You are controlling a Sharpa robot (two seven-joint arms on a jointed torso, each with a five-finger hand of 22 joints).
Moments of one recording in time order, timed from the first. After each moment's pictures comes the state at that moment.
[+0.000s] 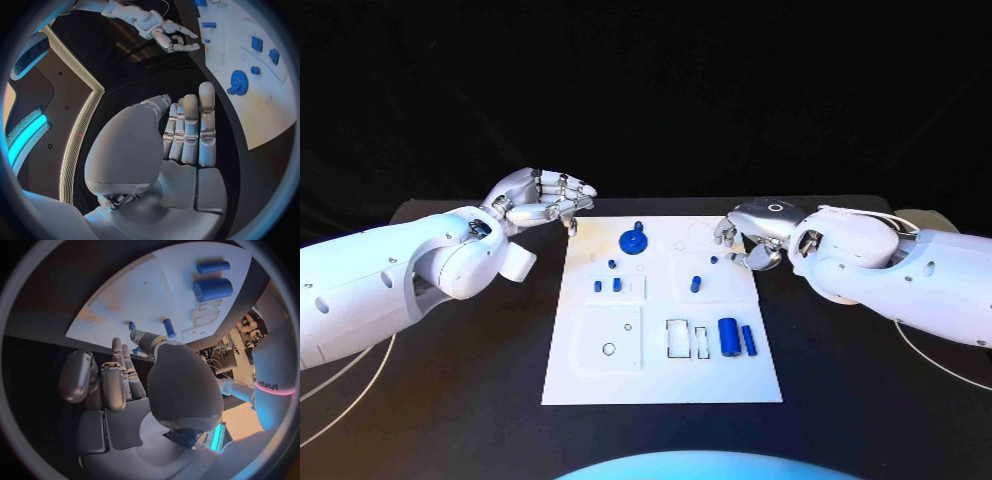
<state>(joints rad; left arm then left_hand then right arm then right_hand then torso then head) 1.20 -0.89 0.00 1.45 -0.34 -0.13 0.31 1.49 -0.19 0.44 0.22 0.20 0.89 0.16 0.32 0.40 0.97 0.09 0.57 0.17 1.11 0.01 1.06 0.50 0.18 1.19 0.10 0.68 0.70 1.27 -0.89 -0.14 1.54 -1.76 -0.23 -0.09 1.28 -0.25 0.60 0.05 0.14 0.94 0.17 0.13 0.52 1.10 0.10 0.11 0.28 1.47 0.00 1.40 1.31 0.10 1.45 0.09 1.18 1.17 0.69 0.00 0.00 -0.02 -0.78</state>
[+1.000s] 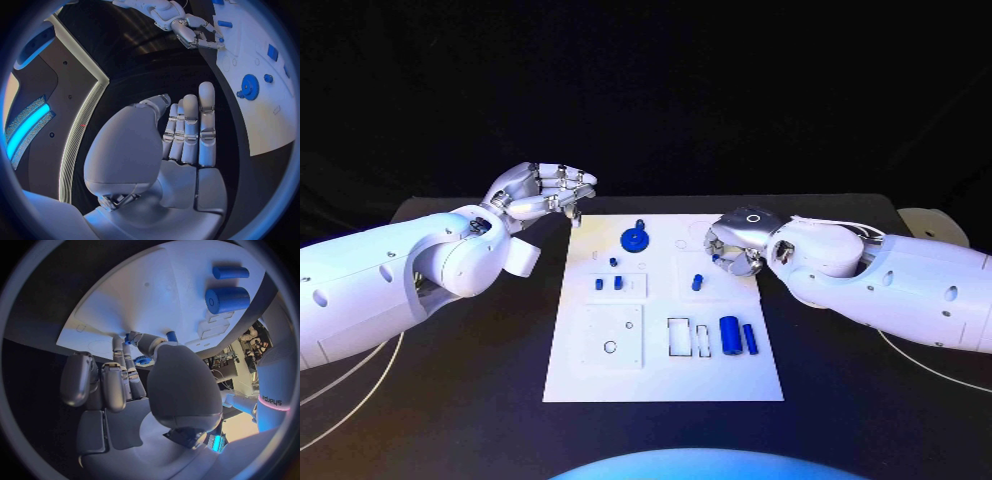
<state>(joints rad) 1.20 -0.89 0.00 1.46 -0.24 -0.13 0.35 1.48 -0.20 0.45 0.22 0.20 0.87 0.17 0.31 0.40 0.94 0.10 0.57 0.18 1.10 0.02 1.06 0.50 0.18 1.19 0.10 0.67 0.69 1.23 -0.79 -0.14 1.46 -1.84 -0.21 -0.12 1.30 -0.20 0.64 0.02 0.14 1.00 0.15 0.15 0.52 1.15 0.08 0.13 0.24 1.46 0.00 1.41 1.31 0.10 1.46 0.09 1.21 1.21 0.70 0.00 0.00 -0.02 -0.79</state>
